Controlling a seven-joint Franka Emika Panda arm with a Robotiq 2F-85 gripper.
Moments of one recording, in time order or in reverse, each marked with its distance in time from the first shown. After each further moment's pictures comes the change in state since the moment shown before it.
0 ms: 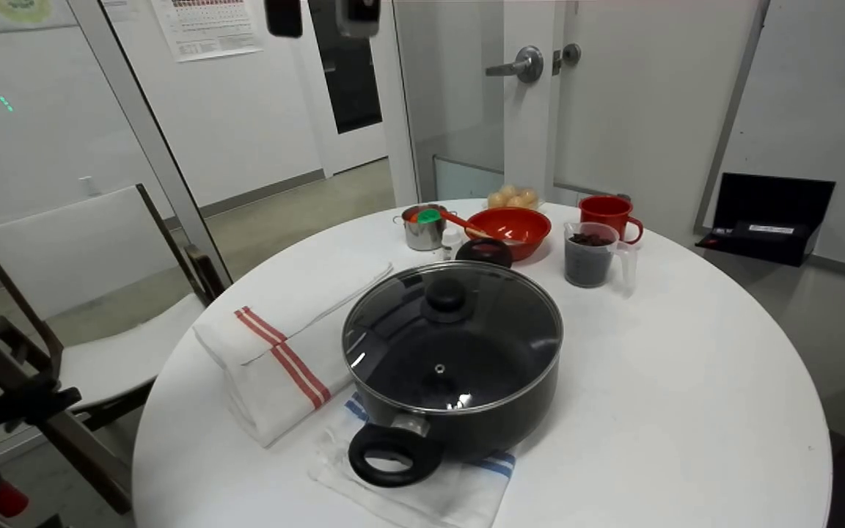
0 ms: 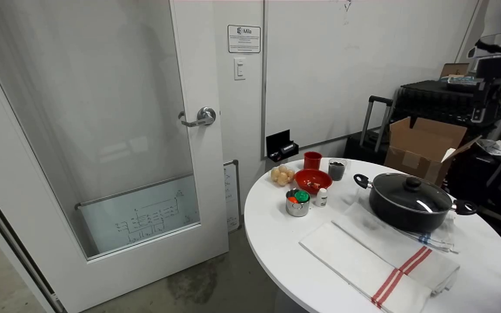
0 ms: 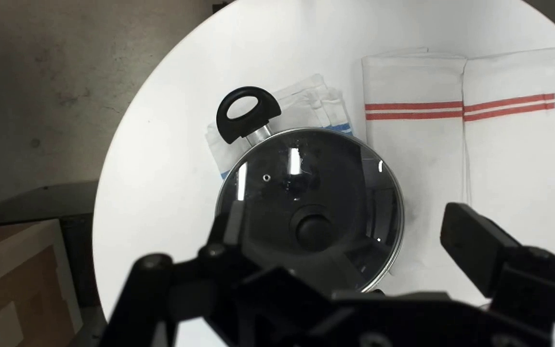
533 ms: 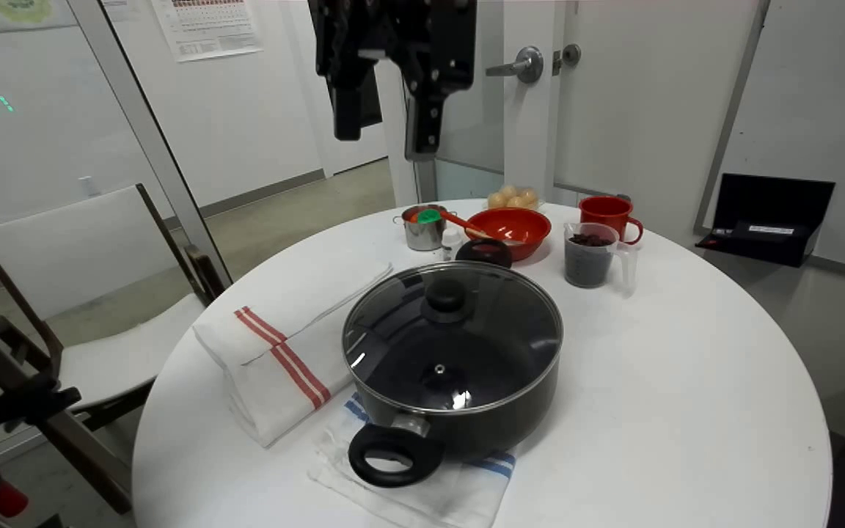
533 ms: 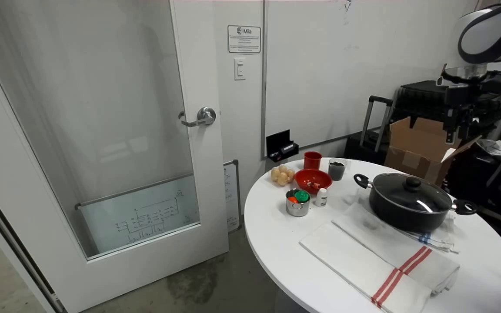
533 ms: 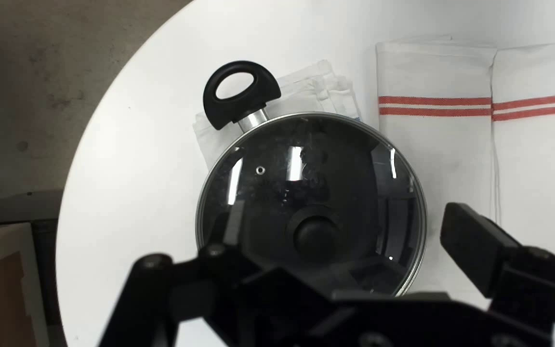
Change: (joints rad) arm -0.025 0.245 0.065 0.131 0.007 0.053 0.001
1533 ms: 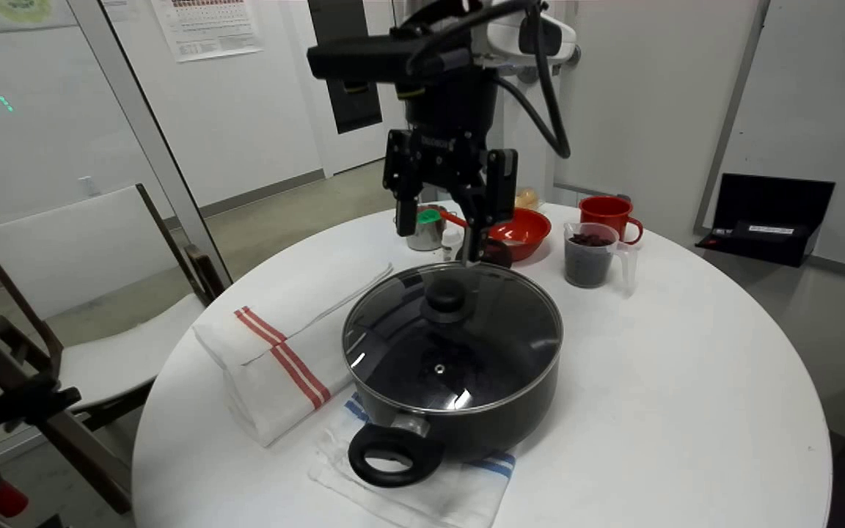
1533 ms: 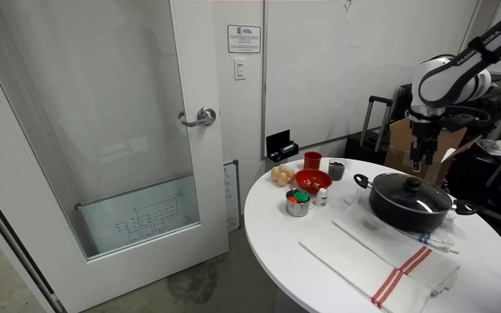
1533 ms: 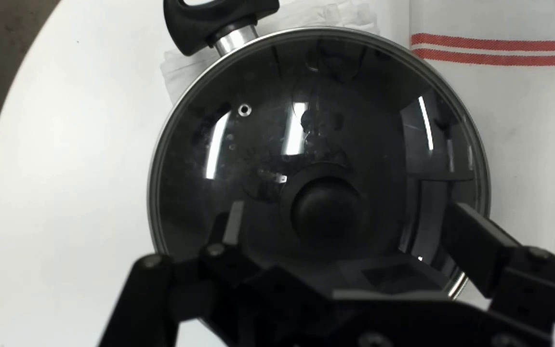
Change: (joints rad) arm -0.030 0.333 0.069 0.209 0.000 0.122 0.020
